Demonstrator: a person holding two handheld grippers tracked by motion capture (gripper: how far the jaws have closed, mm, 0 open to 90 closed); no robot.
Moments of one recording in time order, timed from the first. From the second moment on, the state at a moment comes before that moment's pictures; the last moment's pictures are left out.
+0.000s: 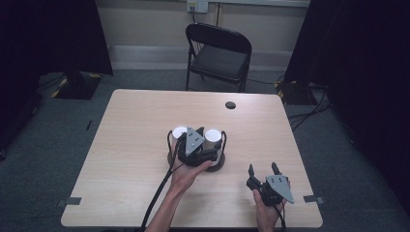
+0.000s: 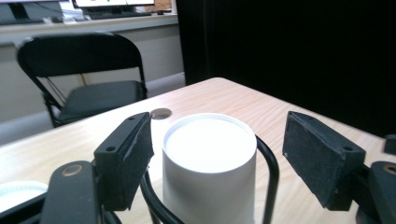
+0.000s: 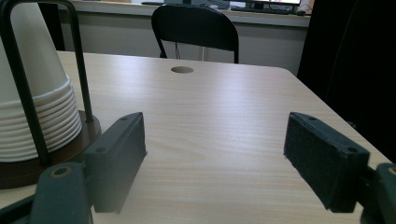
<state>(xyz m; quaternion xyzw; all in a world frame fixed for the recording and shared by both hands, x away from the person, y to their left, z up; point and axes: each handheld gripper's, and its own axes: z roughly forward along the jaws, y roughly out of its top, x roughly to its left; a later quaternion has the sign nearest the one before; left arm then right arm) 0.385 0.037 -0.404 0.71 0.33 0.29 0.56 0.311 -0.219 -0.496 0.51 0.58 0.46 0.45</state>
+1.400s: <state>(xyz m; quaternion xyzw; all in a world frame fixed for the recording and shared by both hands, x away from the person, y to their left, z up) 0.401 0.026 -0.417 0.72 0.34 0.30 0.53 0.311 -0.219 -0.495 0.51 0.58 0.46 0.45</state>
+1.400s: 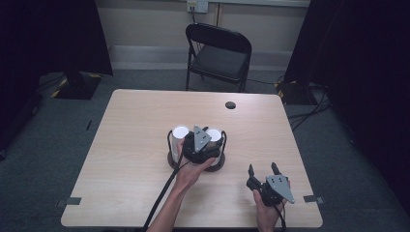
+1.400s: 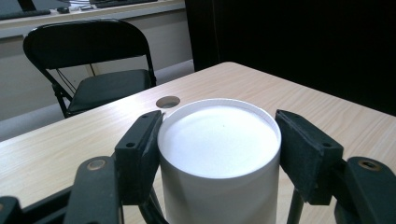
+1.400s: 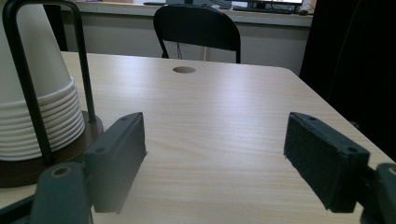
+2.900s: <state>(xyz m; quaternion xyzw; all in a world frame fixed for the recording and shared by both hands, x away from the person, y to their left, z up) 0.391 0.043 -0.390 0.68 0.34 0.29 0.58 0.311 -0.220 -0.495 0.51 0.58 0.46 0.45</state>
